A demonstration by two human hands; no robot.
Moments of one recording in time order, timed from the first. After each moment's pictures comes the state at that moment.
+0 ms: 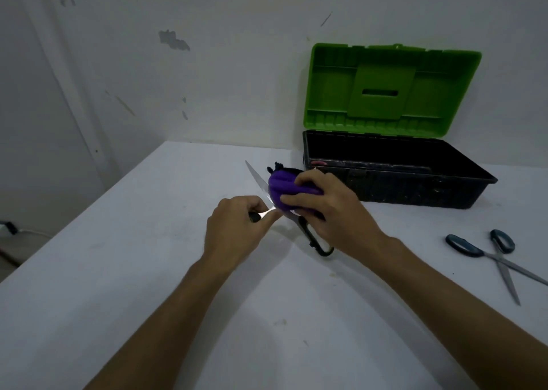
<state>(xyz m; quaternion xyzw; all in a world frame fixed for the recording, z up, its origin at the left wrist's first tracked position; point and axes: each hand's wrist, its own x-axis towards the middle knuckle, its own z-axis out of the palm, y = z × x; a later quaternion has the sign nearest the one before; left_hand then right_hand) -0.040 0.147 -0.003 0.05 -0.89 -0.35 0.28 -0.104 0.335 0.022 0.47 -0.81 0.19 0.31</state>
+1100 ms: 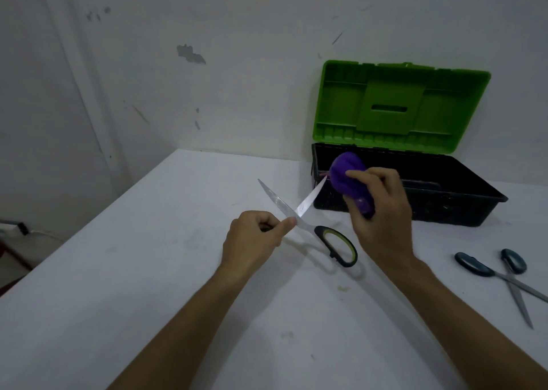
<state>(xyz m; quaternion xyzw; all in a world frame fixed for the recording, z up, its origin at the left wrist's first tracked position) -0.031 0.160 0.004 0.12 -0.84 -0.51 0.17 -0.112 0.364 0.024 0.30 -0.79 0.32 0.43</state>
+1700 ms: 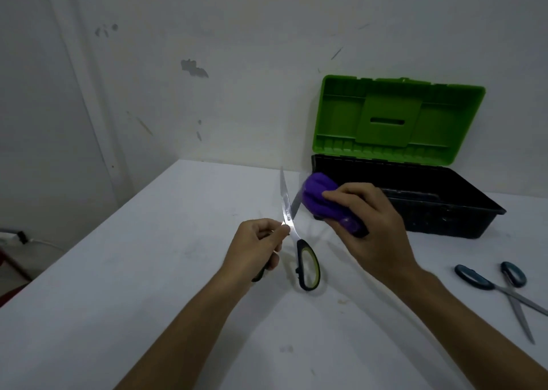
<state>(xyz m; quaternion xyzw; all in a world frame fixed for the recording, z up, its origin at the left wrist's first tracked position) -0.030 0.162 0.015 0.09 -0.73 -0.67 0.10 -0.093 0.360 0.042 0.43 -0.77 0.28 0.37</state>
